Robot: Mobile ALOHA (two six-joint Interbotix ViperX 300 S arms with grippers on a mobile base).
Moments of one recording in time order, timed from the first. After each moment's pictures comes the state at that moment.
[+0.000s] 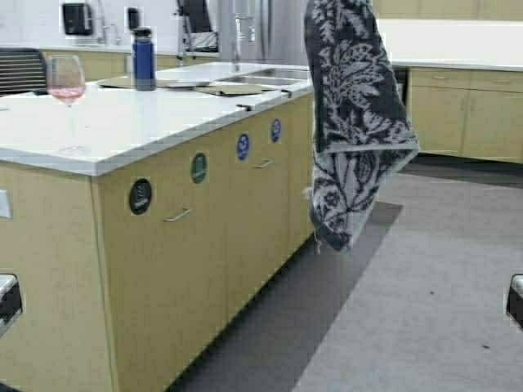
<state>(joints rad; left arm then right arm) -0.01 -0.94 1.28 -0.03 -0.38 -0.08 0.50 -0.47 0.83 -0.08 -0.46 -0.03</state>
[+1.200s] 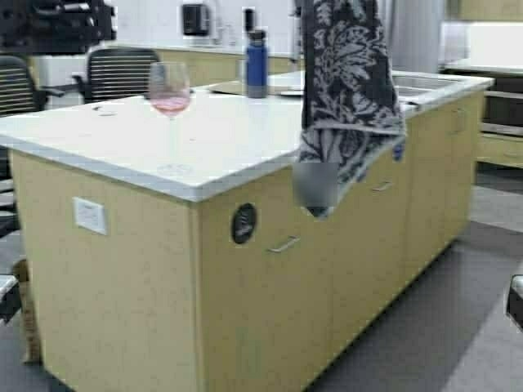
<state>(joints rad) -0.20 -0.24 1.11 0.02 -0.79 -0.09 0.50 -0.51 0.85 -0.08 -0.55 -0.03</state>
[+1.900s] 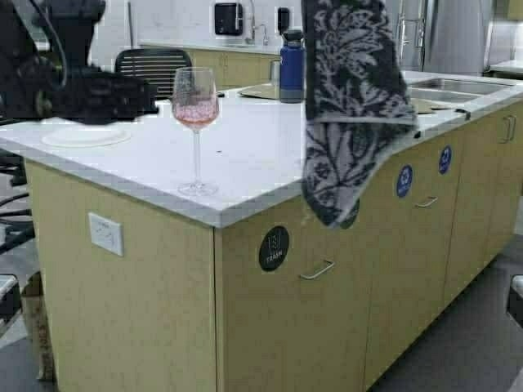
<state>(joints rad) -0.22 0.30 0.94 0.11 -1.16 -0.08 0.50 -0.52 0.84 -0.08 -0.55 -0.03</state>
